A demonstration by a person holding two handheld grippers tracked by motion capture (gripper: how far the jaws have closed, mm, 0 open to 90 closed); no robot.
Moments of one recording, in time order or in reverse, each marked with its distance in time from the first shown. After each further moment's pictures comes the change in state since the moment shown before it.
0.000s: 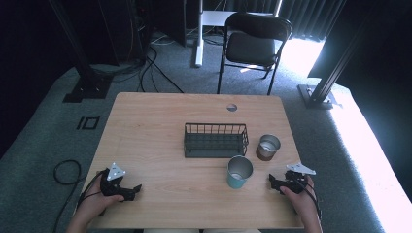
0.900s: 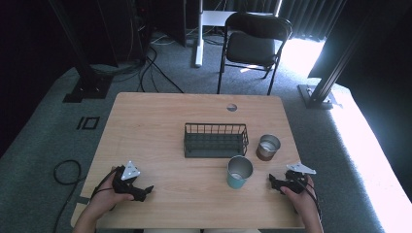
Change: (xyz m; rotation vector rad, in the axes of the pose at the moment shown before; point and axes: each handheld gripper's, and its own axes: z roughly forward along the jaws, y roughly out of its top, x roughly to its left) left arm -0.033 0.031 0.017 -0.016 -0.100 0.170; right arm -0.001 0.000 0.001 0.000 0.009 -0.008
